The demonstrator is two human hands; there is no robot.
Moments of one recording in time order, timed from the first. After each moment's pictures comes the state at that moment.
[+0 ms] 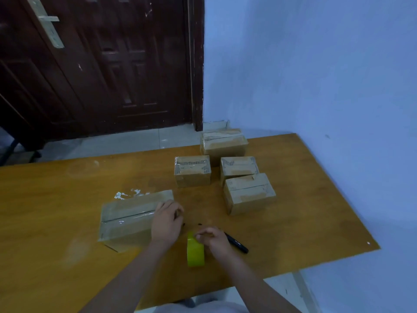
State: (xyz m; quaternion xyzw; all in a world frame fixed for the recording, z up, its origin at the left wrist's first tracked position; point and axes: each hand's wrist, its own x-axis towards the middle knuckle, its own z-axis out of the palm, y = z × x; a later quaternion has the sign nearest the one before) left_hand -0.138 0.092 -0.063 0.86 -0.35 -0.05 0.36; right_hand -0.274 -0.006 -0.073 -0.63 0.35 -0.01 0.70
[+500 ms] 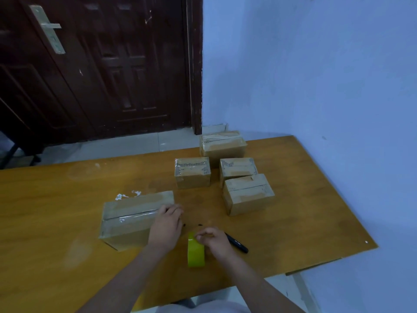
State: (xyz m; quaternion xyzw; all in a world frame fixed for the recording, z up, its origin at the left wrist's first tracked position) left_hand -0.139 0.107 -0.063 0.86 -0.46 0.01 0.20; right_hand -0.276 -0.003 -0.073 -0.68 0.34 0.01 0.66
